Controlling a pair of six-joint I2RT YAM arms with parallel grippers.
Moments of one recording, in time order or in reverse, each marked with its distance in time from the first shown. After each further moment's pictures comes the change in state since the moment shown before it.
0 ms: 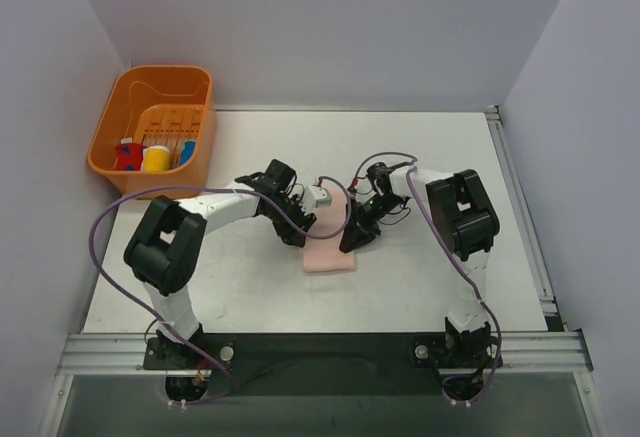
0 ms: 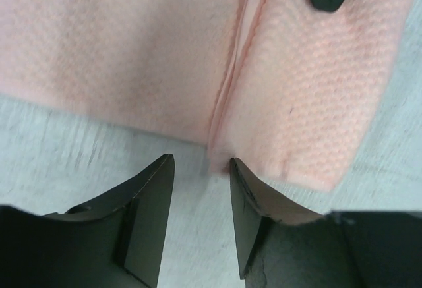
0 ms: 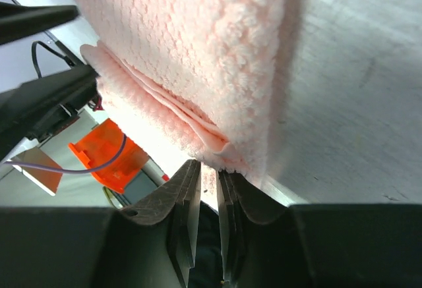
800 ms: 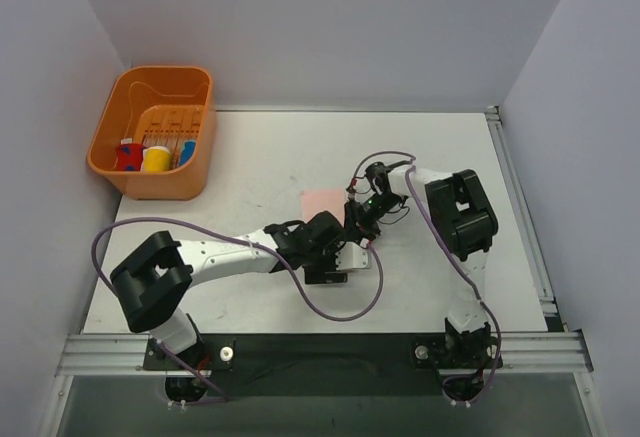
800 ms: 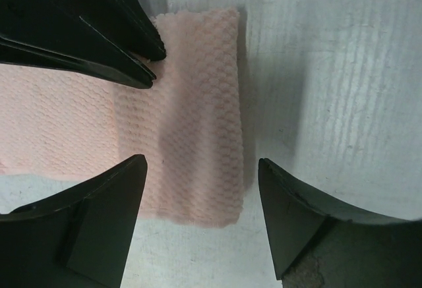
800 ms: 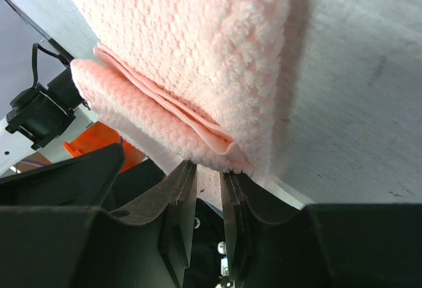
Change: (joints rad) left arm -0.457 -0.236 -0.165 0.119 -0.449 0.141; right arm 0.008 0.003 0.021 -0.031 0.017 -0.015
